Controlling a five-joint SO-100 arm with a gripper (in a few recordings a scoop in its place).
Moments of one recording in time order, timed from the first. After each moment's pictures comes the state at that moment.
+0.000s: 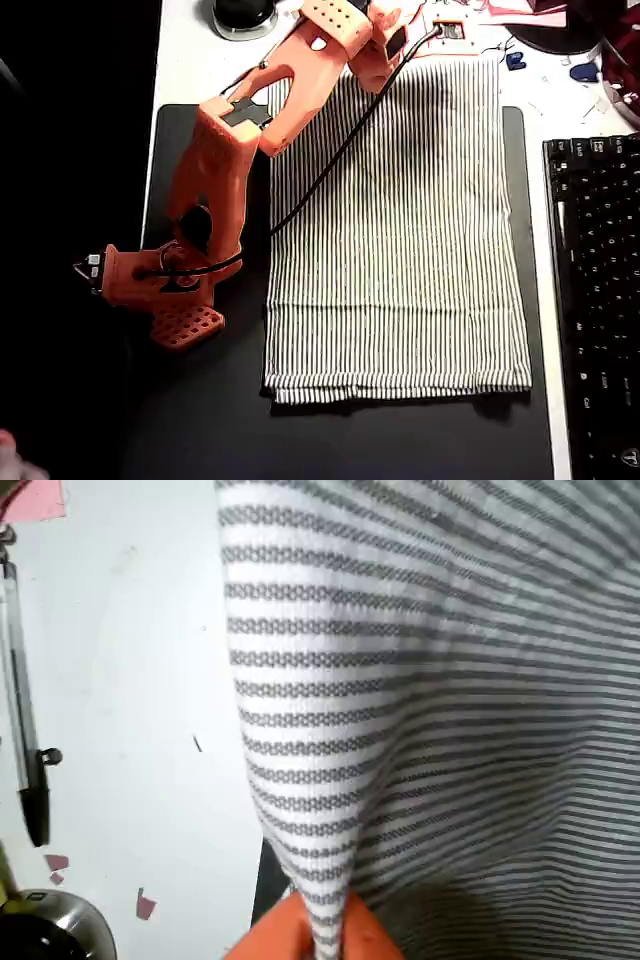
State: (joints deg) arm -48.7 67.1 43.5 93.9 -51.7
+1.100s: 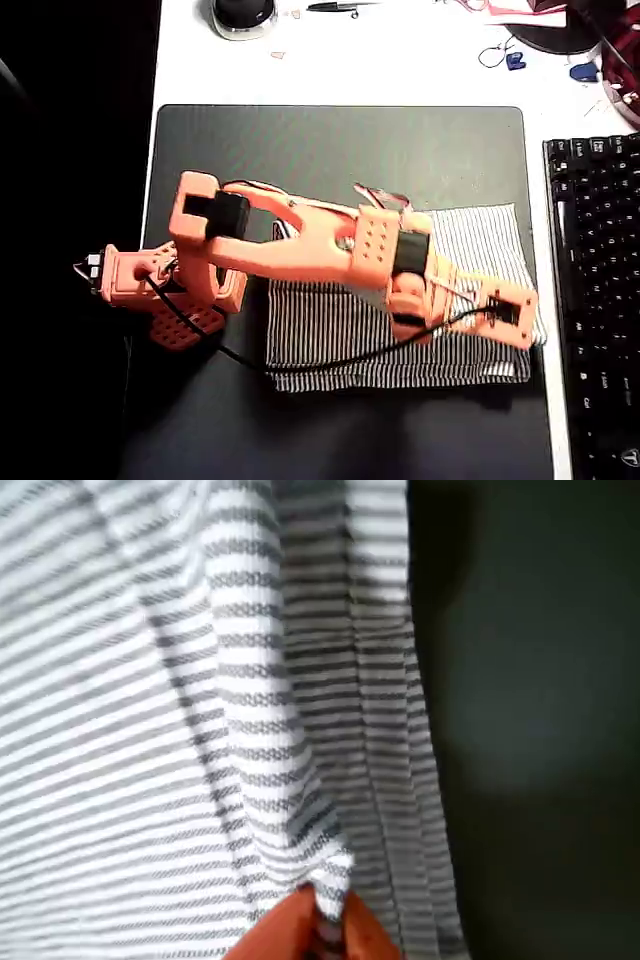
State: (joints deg) arm 11.2 83.0 91.3 69.6 -89.8
